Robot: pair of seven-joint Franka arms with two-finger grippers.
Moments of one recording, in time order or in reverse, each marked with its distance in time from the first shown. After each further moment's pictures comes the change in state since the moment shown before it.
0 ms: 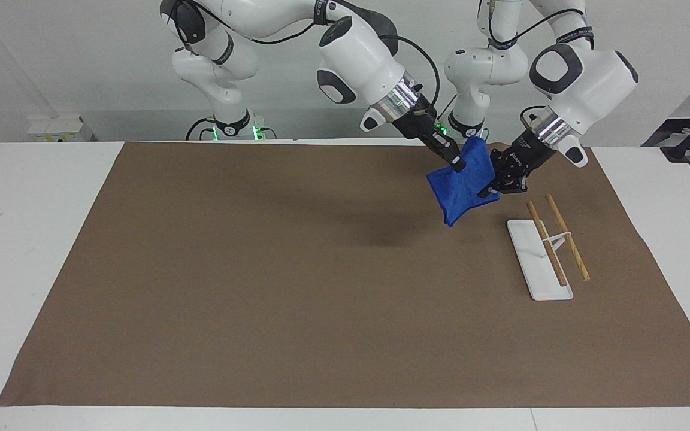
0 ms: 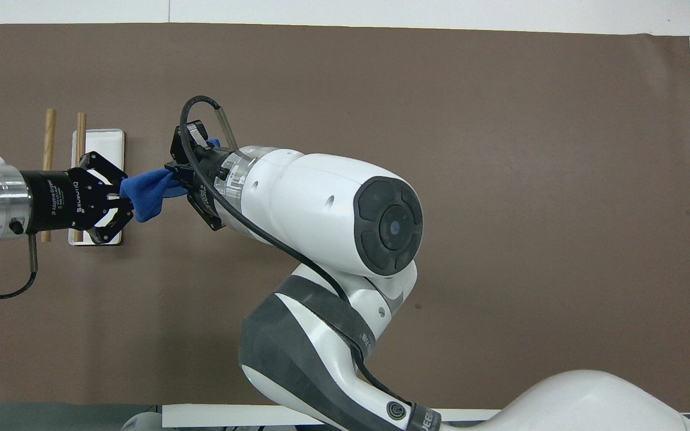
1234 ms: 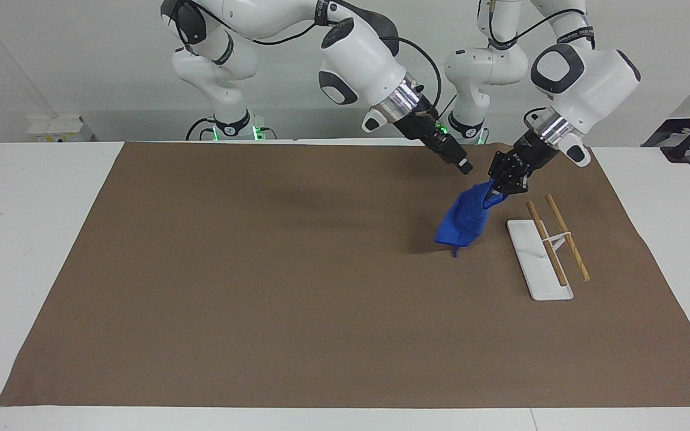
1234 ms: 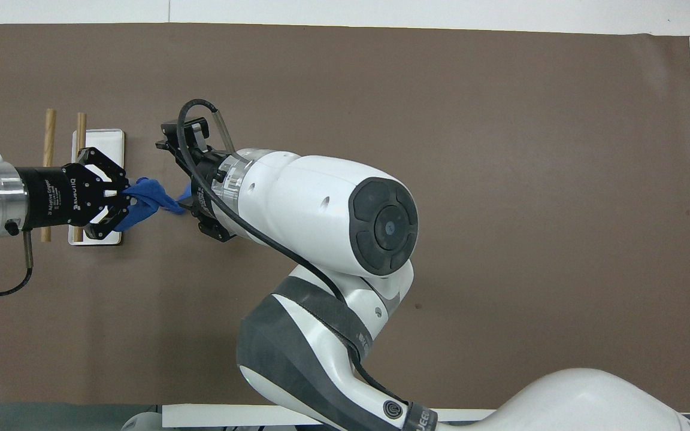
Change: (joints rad) left arm 0.001 0.011 0.005 0.017 0.000 0.024 0.136; right arm 0.005 0.007 0.001 -0.001 -0.007 -0.002 -0.023
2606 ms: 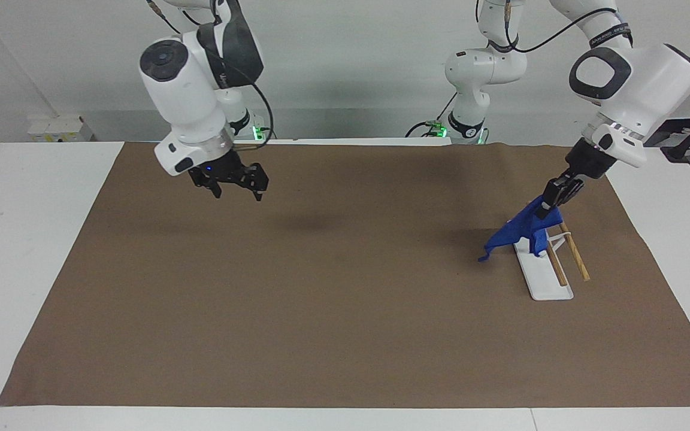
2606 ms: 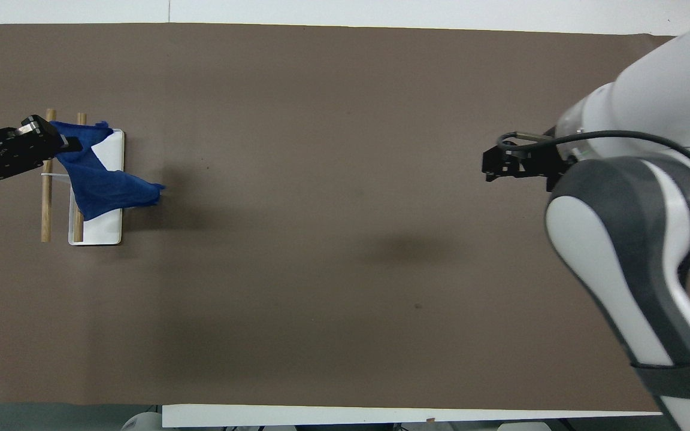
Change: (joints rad) left arm 0.127 0.113 0.019 0.161 0.169 0.031 1.097; right arm -0.014 -0.398 -0.773 -0.208 -0.009 -0.943 -1.549
